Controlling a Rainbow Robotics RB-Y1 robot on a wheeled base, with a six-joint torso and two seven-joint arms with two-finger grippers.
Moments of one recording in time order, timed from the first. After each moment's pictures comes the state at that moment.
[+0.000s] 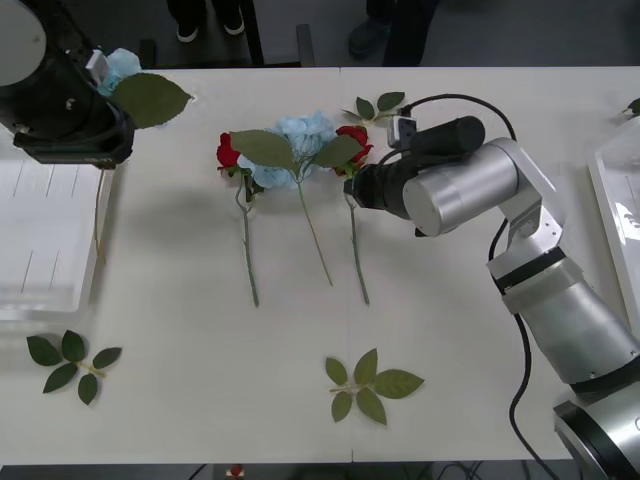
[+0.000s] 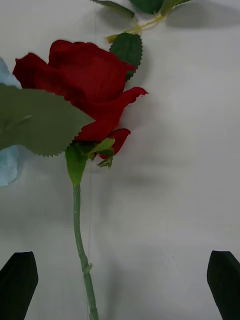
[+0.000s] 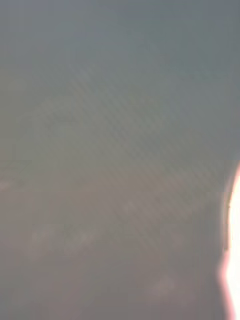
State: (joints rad) right arm -0.61 -0.27 0.35 -1.42 -0.35 1.04 1.06; left arm -0.99 1.11 -0.67 -1.64 1.14 1.51 -0.87
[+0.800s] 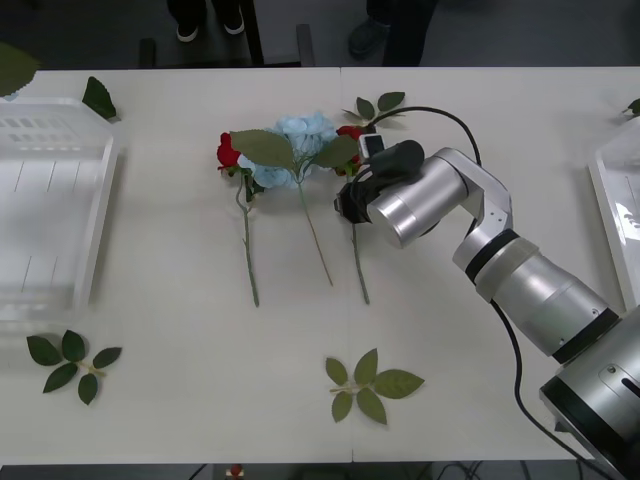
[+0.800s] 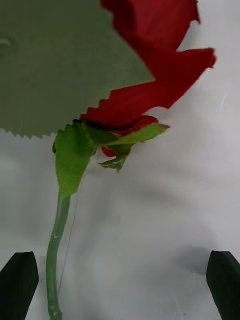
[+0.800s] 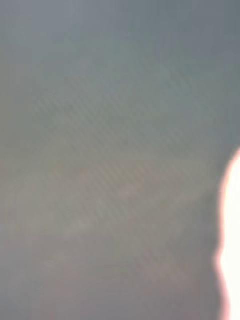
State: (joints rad) right arm -0.76 -0.27 0.57 -1.12 -0.30 0.89 1.08; left arm -0.99 1.28 -0.67 -1.29 1.08 1.41 -1.05
